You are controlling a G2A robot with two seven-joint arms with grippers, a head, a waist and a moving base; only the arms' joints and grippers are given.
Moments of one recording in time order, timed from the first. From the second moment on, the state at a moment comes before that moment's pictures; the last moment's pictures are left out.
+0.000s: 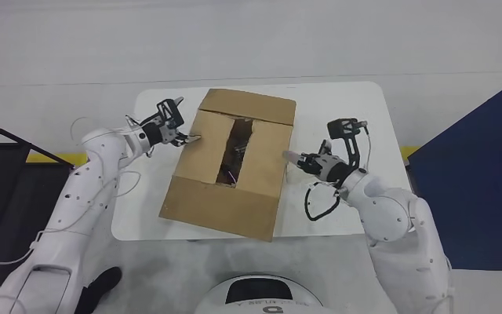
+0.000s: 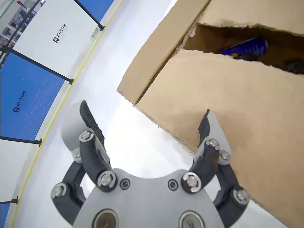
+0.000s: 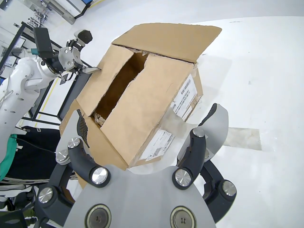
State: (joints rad) left arm 1.01 -1.02 -1.18 -1.23 1.74 -0.72 0.28; right arm -1.58 -1.26 1.46 -2.14 -0.69 0.10 0.78
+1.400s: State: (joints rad) left arm 1.22 -0.95 -1.46 -1.23 1.63 -0.71 0.39; right arm -0.89 -1.28 1.29 -1.13 -0.02 -0.24 1.17
